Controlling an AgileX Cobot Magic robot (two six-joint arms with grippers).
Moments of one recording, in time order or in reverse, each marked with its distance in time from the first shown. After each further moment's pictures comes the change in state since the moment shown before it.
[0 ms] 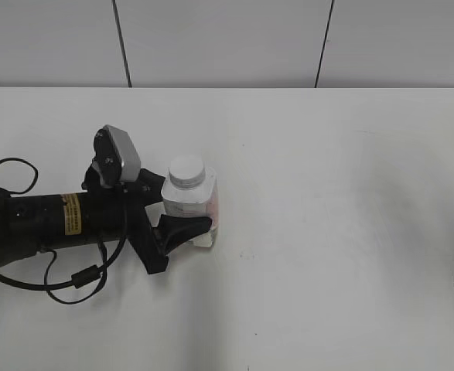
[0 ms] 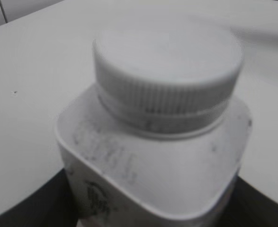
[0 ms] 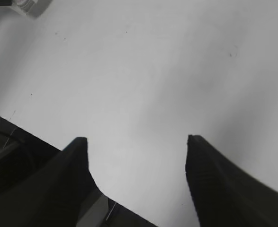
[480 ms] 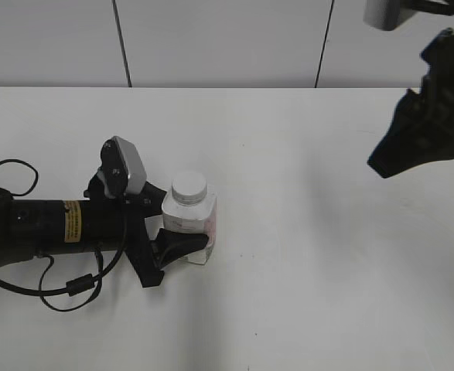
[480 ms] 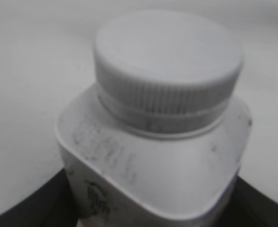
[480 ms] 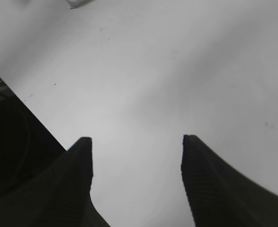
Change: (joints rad) left arm 0.000 0.000 0.000 0.066 0.083 -0.023; right arm 0.280 0.323 -0.258 -0.078 0.062 -0.079
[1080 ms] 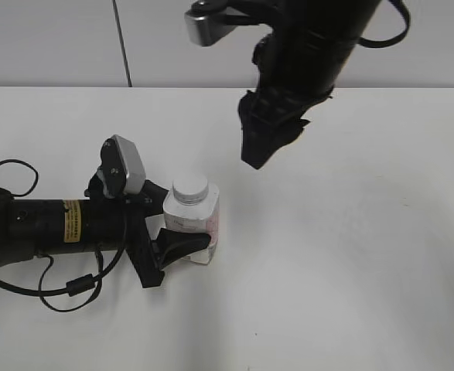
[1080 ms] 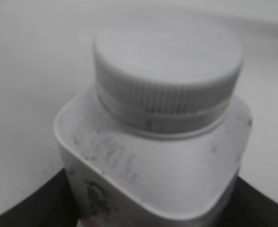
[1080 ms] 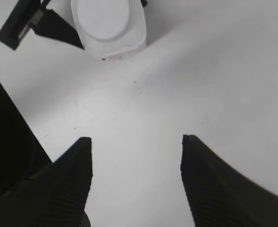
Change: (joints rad) left arm 0.000 0.000 0.000 0.016 -0.029 0.000; right arm 0.272 0.385 -0.387 -0.082 0.084 0.099
